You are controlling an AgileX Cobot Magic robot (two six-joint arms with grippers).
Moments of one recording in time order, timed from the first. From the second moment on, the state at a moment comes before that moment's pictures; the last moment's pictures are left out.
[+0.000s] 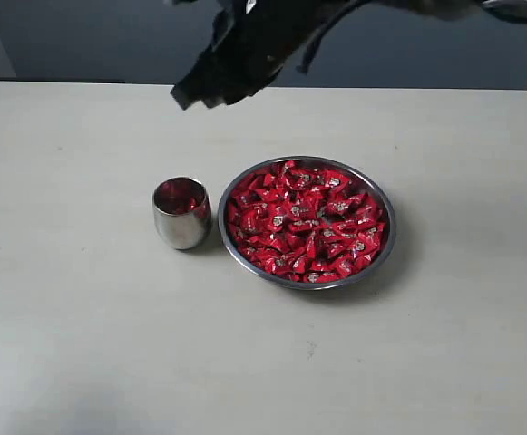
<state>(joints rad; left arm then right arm) 0.17 0.00 0.00 0.03 0.34 0.03 0.77 1.96 -1.71 0.20 0.73 -0.34</state>
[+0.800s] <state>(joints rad) 0.17 0.00 0.00 0.03 0.34 0.03 0.63 1.79 -1.09 0.30 0.56 -0.18</state>
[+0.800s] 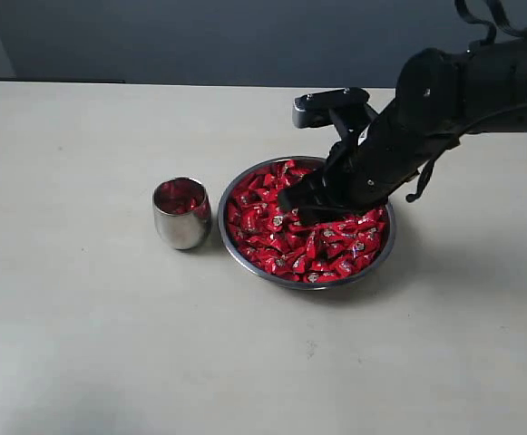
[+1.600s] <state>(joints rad) 0.17 0.00 0.00 0.03 0.34 0.03 0.63 1.91 -1.09 0.33 0.50 -0.18</state>
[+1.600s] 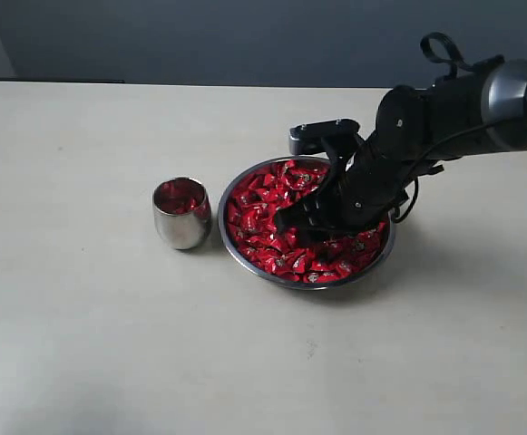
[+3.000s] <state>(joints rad) 0.17 0.00 0.00 0.03 0.34 0.03 0.63 1.85 -1.09 0.34 0.49 -0.18</state>
